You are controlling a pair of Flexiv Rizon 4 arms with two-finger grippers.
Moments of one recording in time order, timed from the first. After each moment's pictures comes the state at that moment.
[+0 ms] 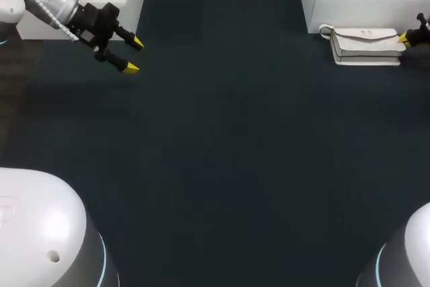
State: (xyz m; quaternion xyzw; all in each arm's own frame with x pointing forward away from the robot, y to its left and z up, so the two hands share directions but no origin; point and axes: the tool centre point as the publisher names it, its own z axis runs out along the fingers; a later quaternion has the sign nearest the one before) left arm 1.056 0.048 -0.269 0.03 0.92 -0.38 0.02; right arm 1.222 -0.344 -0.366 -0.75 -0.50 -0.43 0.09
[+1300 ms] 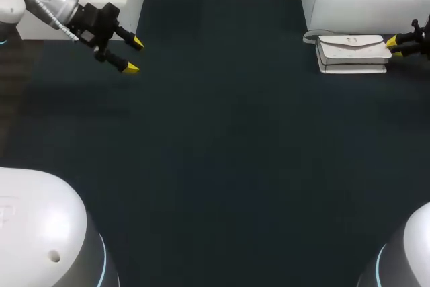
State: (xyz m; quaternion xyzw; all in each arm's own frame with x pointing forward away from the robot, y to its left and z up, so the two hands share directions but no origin) left arm 1.056 0.048 -0.270 0.03 0.92 -0.38 0.02; right arm 1.187 -0.303 -0.364 -0.71 -0.52 -0.44 0.16
